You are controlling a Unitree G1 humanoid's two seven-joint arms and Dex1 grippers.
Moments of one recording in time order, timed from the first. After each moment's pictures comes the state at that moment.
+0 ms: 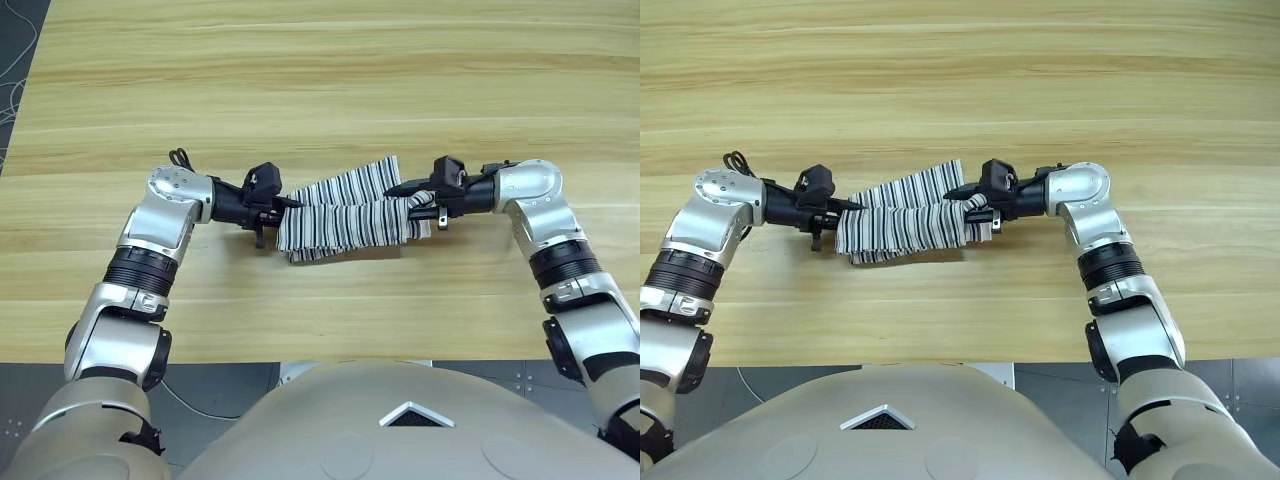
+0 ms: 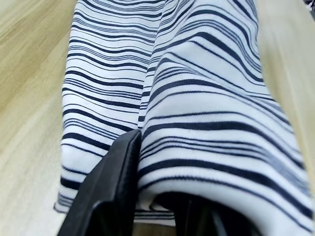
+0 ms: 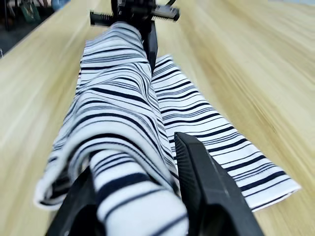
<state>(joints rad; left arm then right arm) -0.35 0.63 -0.32 0.41 -0.28 0.24 -1.31 -0.43 -0.42 0.31 0.56 0.29 -0.12 1.32</state>
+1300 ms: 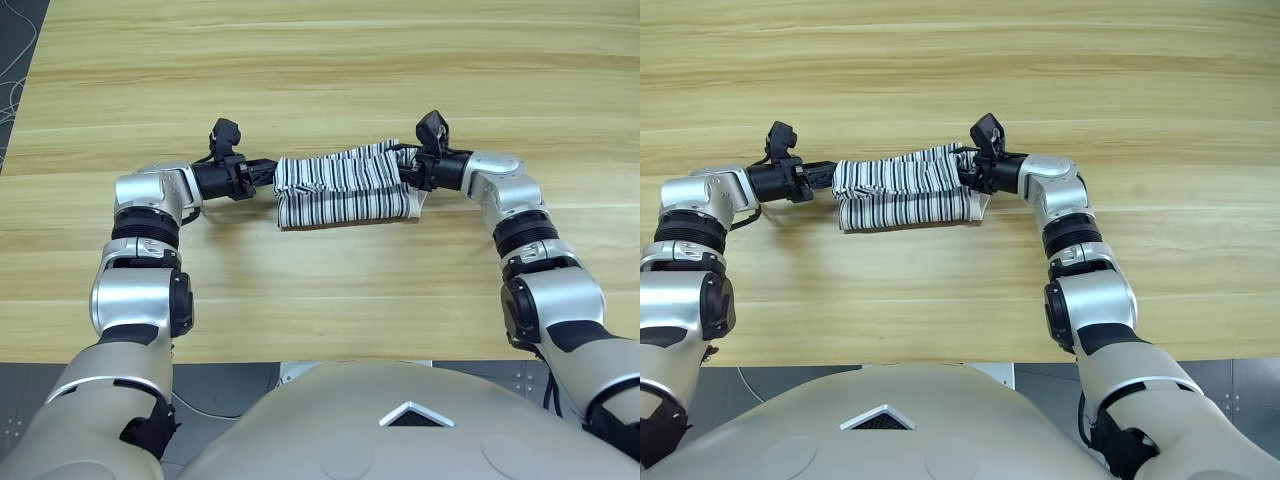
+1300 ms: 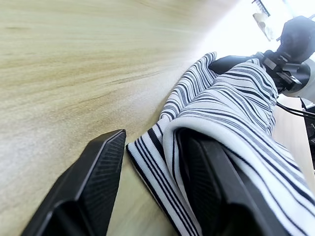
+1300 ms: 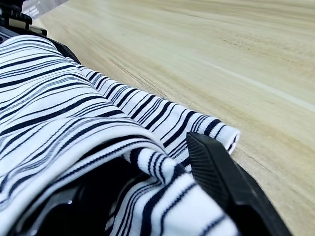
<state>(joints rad) -0.61 0.46 0.00 0.99 -0.30 0.51 -1.15 -0.63 -0.18 0.09 0.93 0.14 0.15 0.94</state>
